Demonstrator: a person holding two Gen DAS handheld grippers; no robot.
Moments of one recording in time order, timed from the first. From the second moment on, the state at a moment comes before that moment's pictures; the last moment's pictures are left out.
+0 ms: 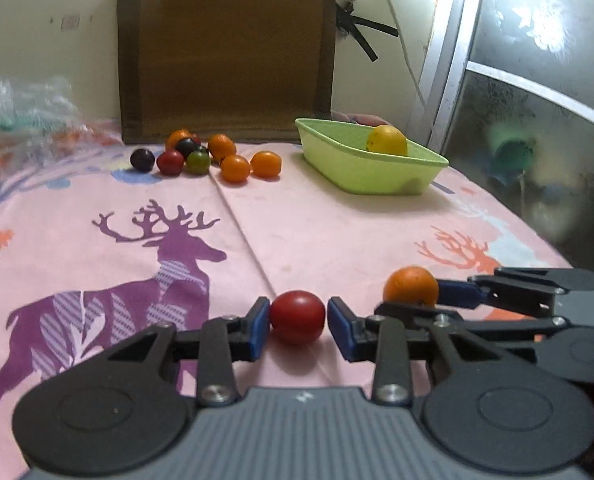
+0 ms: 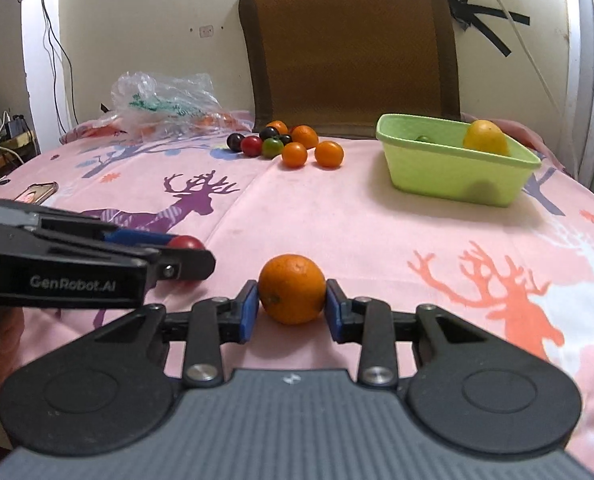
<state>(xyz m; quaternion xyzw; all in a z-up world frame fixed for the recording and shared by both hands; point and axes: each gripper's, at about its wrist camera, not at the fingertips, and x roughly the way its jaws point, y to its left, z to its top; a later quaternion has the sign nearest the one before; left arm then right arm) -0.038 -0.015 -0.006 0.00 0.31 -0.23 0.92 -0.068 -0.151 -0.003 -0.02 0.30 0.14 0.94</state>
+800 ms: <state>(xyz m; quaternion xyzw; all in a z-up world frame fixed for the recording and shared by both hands) -0.043 -0.024 -0.004 0.03 0.30 -0.20 0.93 -0.070 -0.168 0.001 0.03 0.31 0.17 0.94</state>
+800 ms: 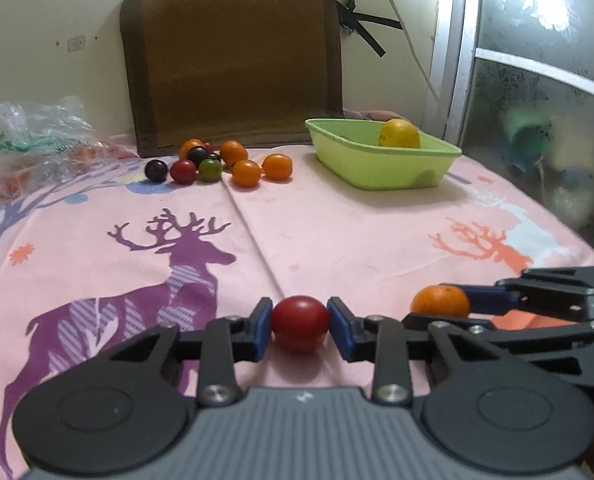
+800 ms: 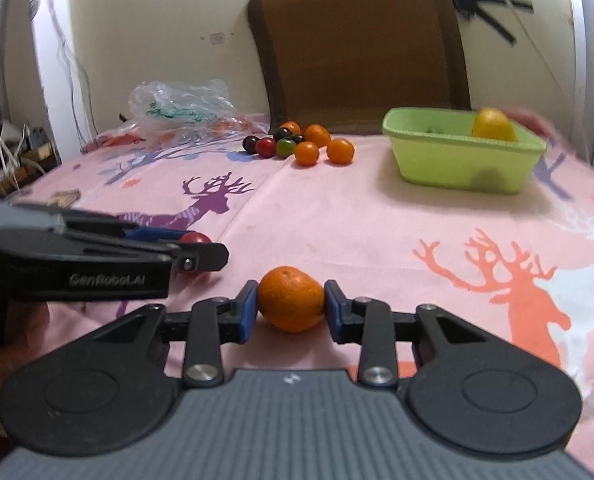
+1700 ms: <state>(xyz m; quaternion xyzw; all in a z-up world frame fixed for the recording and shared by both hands) 0.125 -0.114 0.061 -0.01 0.28 -0.26 0.92 0.056 -0.260 0.049 0.07 0.24 0.07 0.96</state>
